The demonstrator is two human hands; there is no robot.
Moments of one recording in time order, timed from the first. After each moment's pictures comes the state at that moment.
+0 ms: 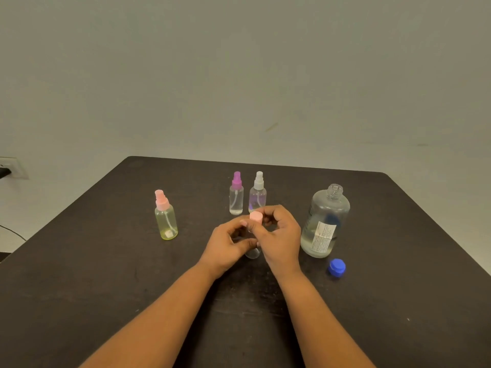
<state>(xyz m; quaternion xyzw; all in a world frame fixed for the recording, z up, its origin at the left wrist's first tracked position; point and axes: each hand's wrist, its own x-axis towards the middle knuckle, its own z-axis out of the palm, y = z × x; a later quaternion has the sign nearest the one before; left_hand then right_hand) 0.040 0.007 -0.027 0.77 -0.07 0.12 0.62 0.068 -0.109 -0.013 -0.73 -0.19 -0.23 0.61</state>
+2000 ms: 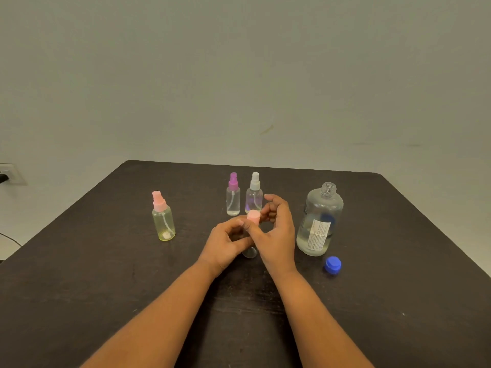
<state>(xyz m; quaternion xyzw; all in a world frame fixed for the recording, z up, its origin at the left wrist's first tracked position) 0.041 0.005 -0.029 0.74 -0.07 0.11 0.65 0.061 -0.111 -0.016 -0.72 -0.20 -0.23 0.63</state>
